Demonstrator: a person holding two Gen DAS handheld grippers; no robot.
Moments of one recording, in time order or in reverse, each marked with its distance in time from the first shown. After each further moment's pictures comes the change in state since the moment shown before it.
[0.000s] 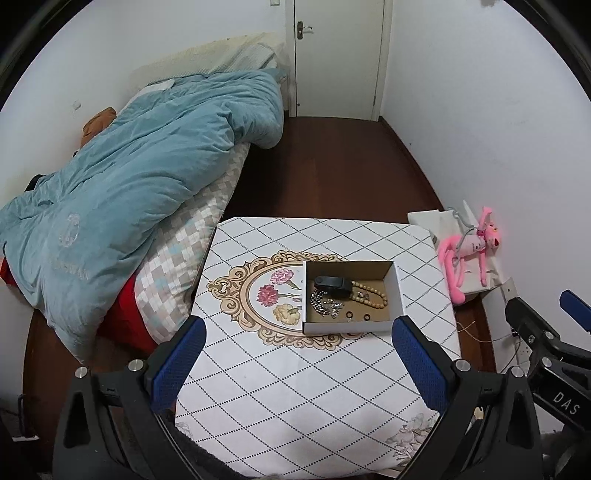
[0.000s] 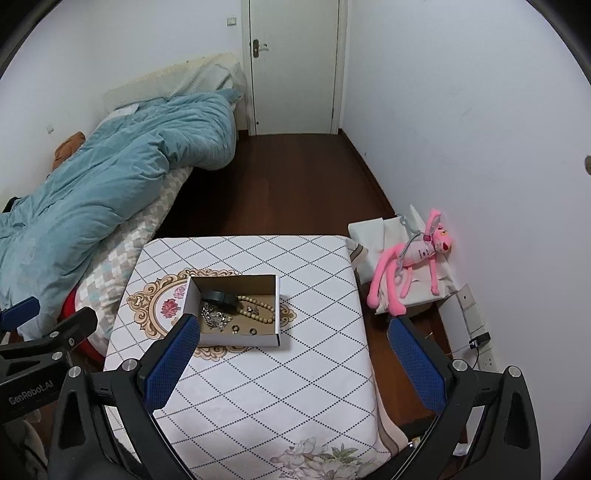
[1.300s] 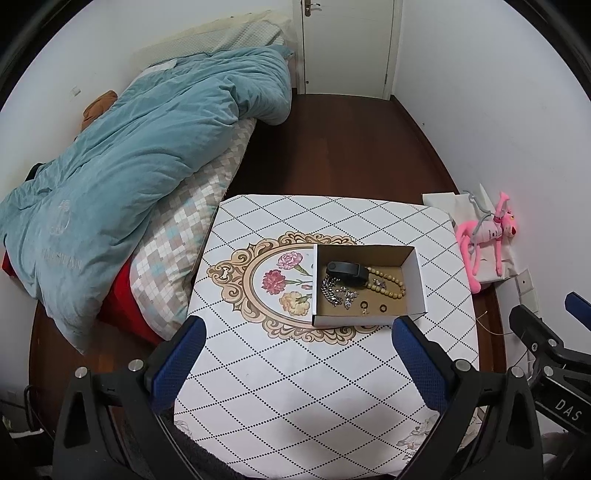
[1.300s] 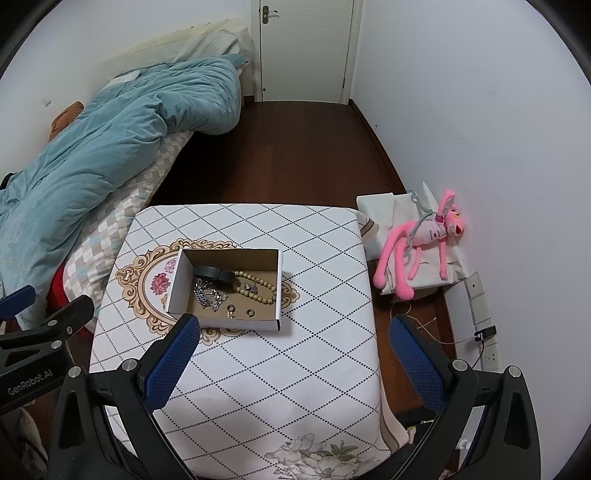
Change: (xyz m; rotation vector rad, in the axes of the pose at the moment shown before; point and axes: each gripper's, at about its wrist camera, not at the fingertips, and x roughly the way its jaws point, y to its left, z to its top) left arm 0.042 0.002 0.003 -0.007 0.086 0.025; right arm 0.054 0.005 0.005 -0.047 0.128 0.005
